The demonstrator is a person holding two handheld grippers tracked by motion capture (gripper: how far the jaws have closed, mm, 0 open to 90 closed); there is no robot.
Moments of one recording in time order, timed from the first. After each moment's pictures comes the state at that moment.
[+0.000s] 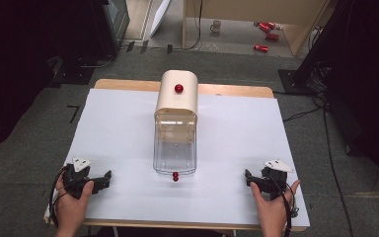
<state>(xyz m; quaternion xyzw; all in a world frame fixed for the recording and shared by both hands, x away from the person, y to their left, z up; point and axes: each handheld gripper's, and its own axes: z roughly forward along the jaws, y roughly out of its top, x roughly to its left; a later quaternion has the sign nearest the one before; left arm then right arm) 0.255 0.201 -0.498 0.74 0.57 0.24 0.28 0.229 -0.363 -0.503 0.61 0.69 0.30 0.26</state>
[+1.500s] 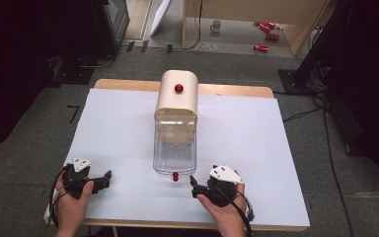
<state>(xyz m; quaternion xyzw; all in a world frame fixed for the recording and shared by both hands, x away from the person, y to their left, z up) 0.255 0.201 -0.498 0.74 0.57 0.24 0.28 0.196 -0.199 -0.449 0.52 0.72 0.41 0.22</state>
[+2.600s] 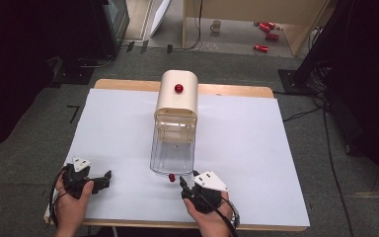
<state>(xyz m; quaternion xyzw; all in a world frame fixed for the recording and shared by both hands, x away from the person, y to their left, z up) 0.255 0.201 -0.498 0.74 0.57 0.24 0.28 0.179 -0.163 -0.445 0.51 0.71 0.43 0.21</state>
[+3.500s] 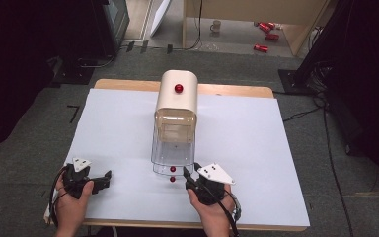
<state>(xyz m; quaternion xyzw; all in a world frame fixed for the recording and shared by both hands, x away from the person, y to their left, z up) 0.255 0.201 -0.498 0.74 0.57 0.24 0.28 0.197 -0.172 -0.433 0.52 0.69 0.46 0.22</state>
